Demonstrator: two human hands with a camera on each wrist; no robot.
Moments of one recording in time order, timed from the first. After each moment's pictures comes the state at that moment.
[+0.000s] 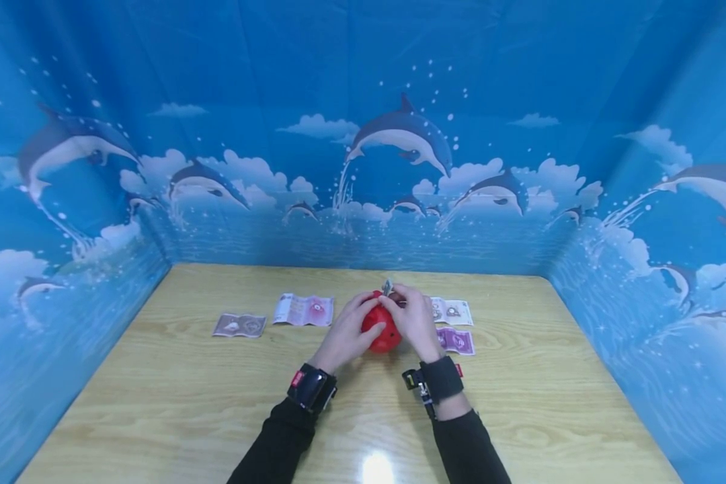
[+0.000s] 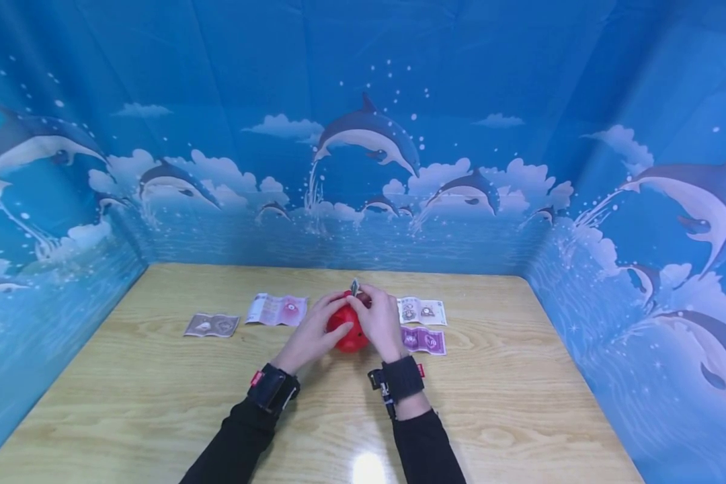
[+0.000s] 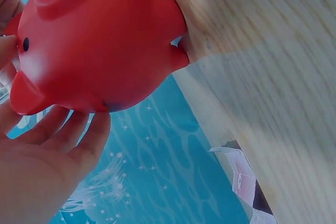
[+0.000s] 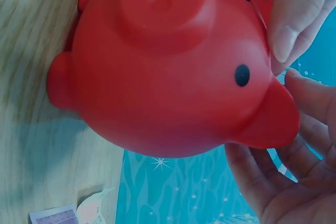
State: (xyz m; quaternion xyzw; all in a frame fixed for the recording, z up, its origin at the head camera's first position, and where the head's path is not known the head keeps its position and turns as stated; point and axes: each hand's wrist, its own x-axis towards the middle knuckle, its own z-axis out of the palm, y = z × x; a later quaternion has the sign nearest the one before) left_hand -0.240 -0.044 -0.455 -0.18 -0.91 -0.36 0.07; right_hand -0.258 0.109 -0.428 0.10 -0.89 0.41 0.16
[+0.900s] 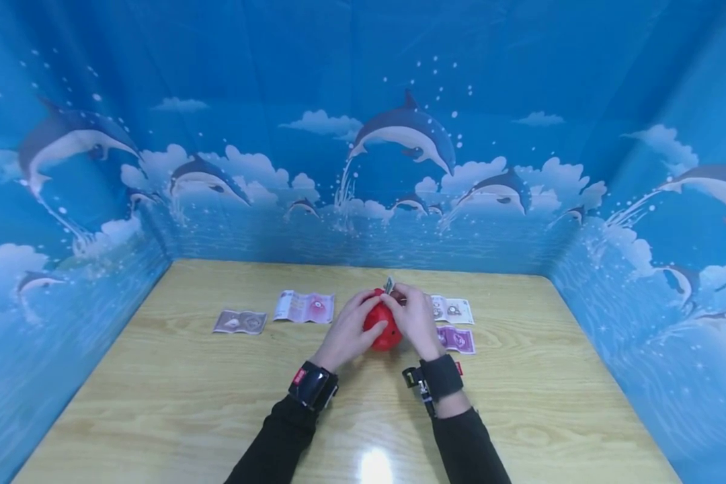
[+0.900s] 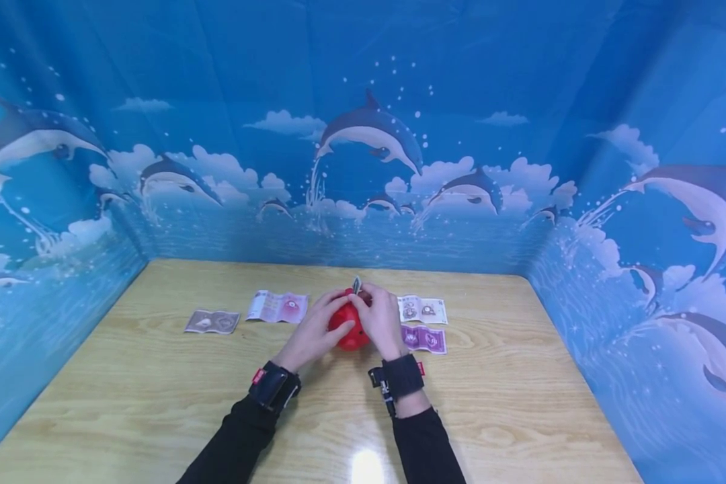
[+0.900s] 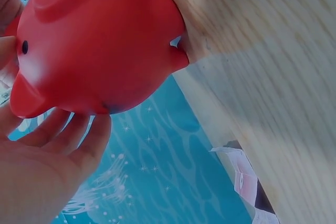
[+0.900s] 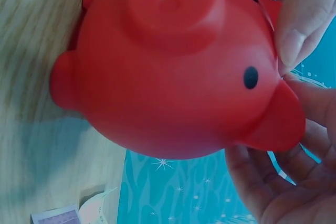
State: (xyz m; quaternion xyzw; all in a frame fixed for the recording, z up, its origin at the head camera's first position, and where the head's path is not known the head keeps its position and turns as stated) left_hand -0.240 -0.043 -0.455 -0.19 -0.91 -0.35 0.09; right_hand -0.261 0.108 -0.430 0.09 -0.90 0.41 0.15
